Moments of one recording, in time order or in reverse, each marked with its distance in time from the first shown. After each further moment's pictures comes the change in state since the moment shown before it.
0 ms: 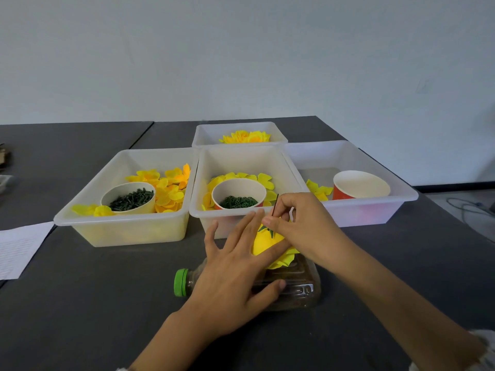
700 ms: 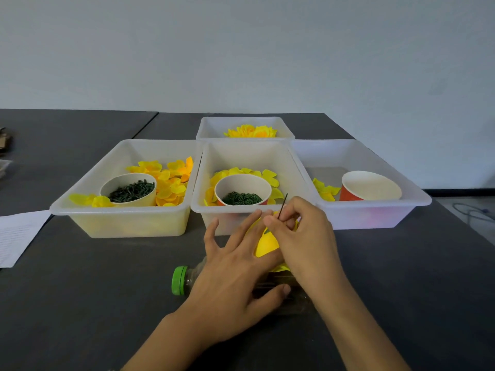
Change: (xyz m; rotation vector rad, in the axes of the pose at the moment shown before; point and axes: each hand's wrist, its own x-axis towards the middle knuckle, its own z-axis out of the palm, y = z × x) left_hand 0.000 0.000 -0.004 -0.062 -0.041 -0.006; right_hand -0.019 -0.007 0.028 0.109 0.283 0.144
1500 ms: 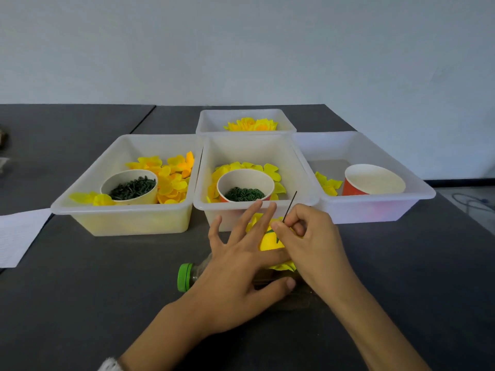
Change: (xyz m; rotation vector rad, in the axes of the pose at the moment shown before) left_hand 0.001 -0.006 -0.012 -0.233 -0.082 0.024; right_hand -0.004 0.020 0.000 -0.043 -0.078 -0.080
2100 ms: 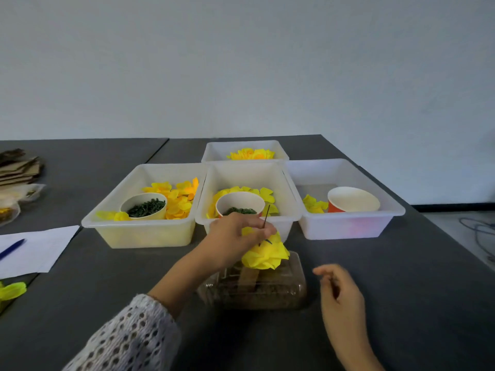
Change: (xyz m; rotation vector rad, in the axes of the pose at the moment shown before) left_hand 0.045 0.007 -0.032 -0.486 0.054 -0.311; right_hand -0.073 0.075 -0.036 0.054 0.204 0.144
